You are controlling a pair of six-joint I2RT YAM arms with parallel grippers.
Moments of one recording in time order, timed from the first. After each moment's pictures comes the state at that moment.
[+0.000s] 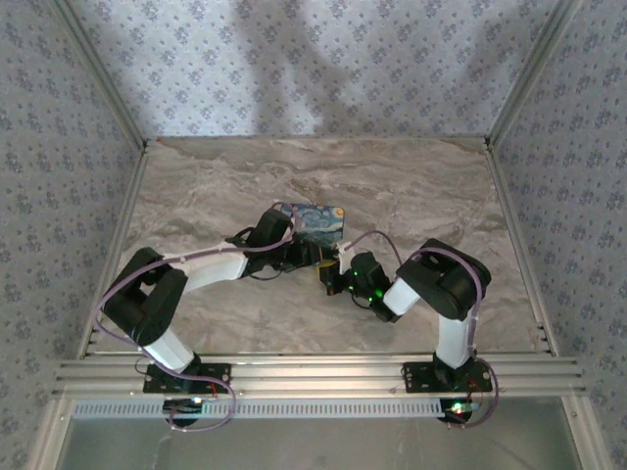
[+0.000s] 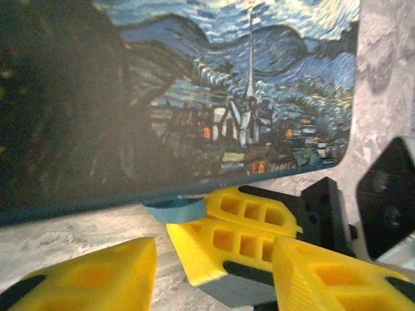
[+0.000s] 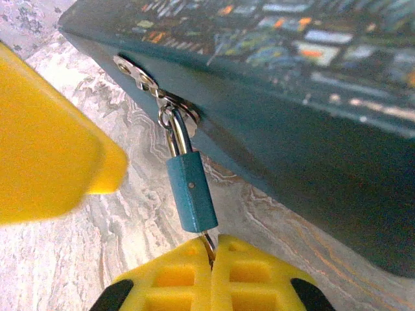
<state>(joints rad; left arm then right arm) -0.67 1.60 0.83 -0.04 0.36 -0.85 0.75 1.88 0.42 1.05 -0.14 0.43</state>
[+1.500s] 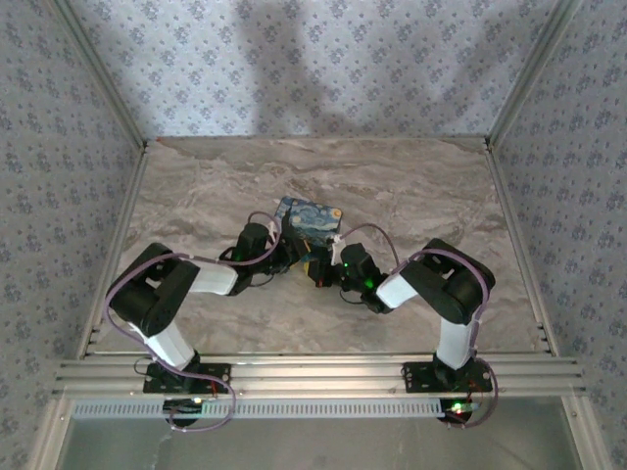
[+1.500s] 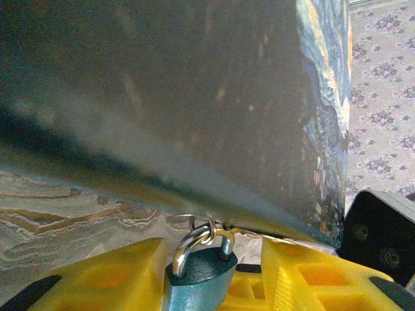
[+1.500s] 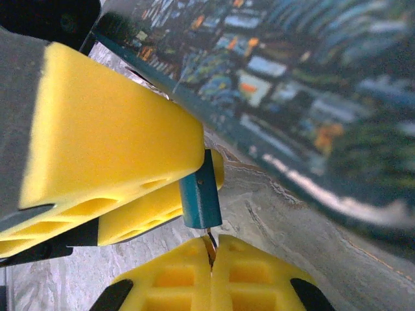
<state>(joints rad) -0.59 1.68 0.57 0.57 0.39 -1.13 0.78 1.84 0.53 0.88 -0.23 0.73</state>
